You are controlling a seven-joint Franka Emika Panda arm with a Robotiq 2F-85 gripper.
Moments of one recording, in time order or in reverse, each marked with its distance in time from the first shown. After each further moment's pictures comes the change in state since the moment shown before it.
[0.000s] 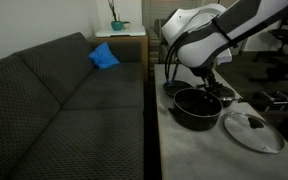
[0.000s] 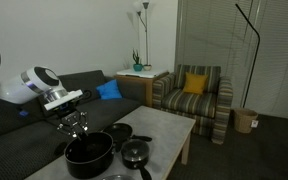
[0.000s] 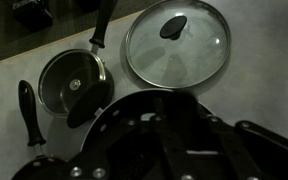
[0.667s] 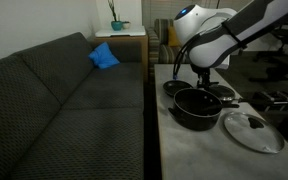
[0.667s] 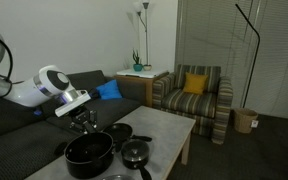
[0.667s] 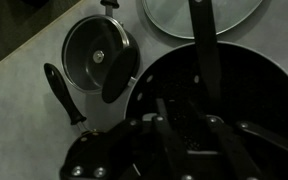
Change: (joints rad) arm -0.056 0.001 -0.038 -0.032 0.056 0.294 0.163
